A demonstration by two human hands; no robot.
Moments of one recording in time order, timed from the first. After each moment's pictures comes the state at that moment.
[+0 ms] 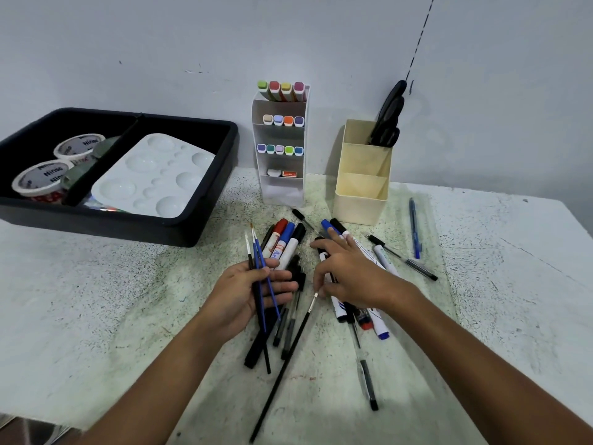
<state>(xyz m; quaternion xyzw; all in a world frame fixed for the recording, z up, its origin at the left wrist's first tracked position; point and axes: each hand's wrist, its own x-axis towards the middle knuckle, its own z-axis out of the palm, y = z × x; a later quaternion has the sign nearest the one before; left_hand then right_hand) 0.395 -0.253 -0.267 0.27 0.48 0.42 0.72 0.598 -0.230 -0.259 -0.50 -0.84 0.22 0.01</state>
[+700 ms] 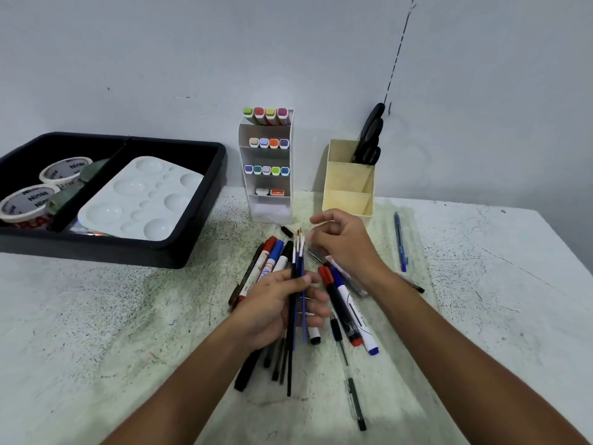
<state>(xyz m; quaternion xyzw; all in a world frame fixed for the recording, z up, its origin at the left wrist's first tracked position) 0.441 -0.252 -0.242 0.34 0.39 0.33 0.78 0.590 -0.202 -0.228 -0.56 -0.50 0.47 0.47</state>
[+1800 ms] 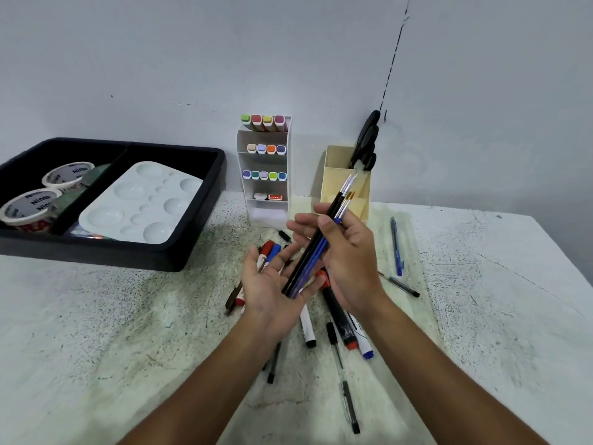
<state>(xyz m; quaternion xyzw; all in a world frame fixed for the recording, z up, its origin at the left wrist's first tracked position) 0.466 -0.240 -0.243 0.08 0.36 0.53 0.76 0.569 -0.242 -0.200 -0.37 -0.38 0.54 0.65</state>
